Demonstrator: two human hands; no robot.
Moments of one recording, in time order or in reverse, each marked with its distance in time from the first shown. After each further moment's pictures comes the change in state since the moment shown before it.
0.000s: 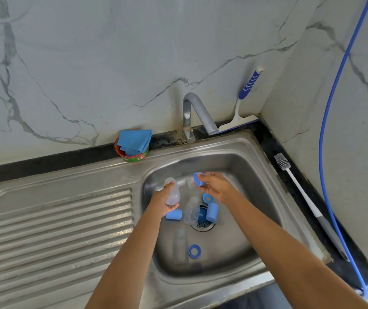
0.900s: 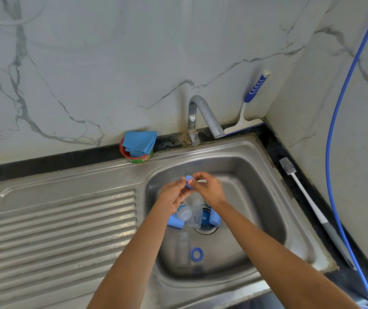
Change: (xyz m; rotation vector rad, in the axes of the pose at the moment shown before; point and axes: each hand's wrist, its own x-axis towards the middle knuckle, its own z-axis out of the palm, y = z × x) left_hand -0.011 0.007 0.018 -0.124 -0.301 0.177; right_hand -0.017 0.020 0.022 -0.566 0.024 -0.574
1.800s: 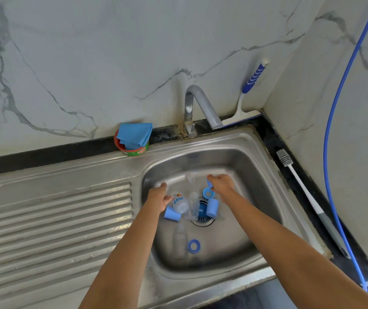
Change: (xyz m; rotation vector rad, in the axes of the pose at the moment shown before) left_hand 0.019 -0.014 -0.034 0.067 0.392 -0.095; right_hand 0.027 0.048 -0.028 -0.123 0.223 0.598
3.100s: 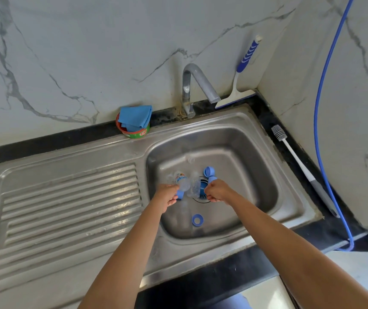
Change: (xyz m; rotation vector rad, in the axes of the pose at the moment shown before) left_hand -0.032 -0.049 -0.036 0.453 -0.135 0.028; right_hand -0.057 0.060 0.006 -0.269 -0.361 0.022
